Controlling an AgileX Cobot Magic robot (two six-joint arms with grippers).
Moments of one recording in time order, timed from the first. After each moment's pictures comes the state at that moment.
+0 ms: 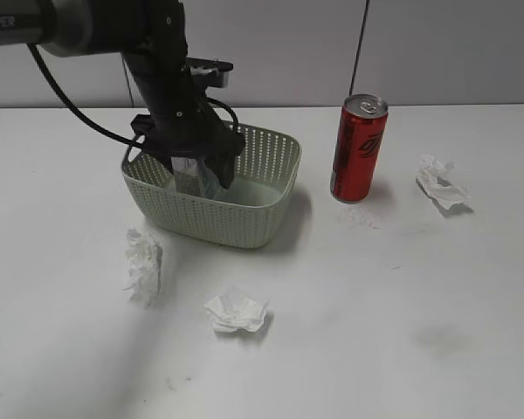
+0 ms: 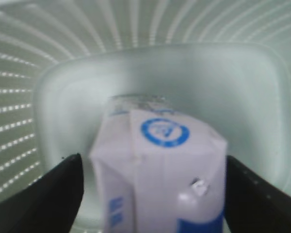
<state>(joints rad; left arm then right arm) -0.49 2.27 -1.87 -0.20 1.03 0.14 0.04 0.05 -0.41 0.08 0.94 -0.06</state>
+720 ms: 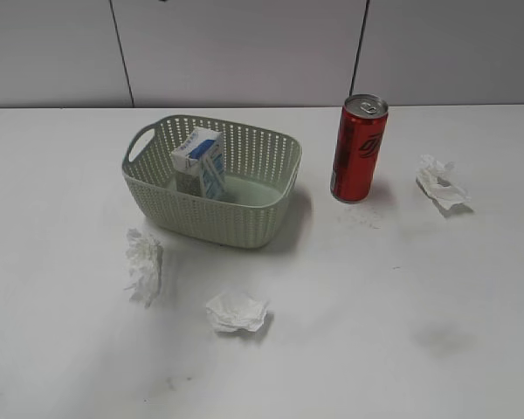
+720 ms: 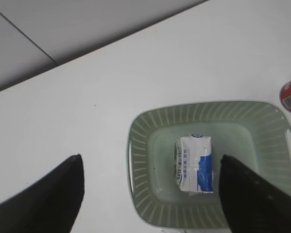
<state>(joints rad) -0.48 1.89 -2.05 0.01 1.21 0.10 0.04 0.05 -0.41 0.08 0.94 -0.06</state>
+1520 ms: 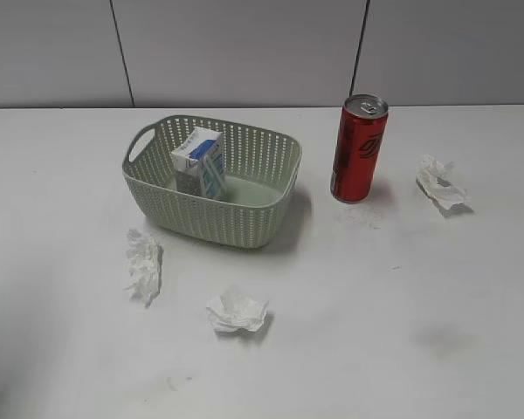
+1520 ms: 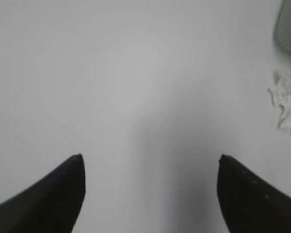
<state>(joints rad) -0.08 1.30 -1.22 -0.03 1.22 0.08 0.04 0.05 -0.41 0.08 0.94 -0.06</state>
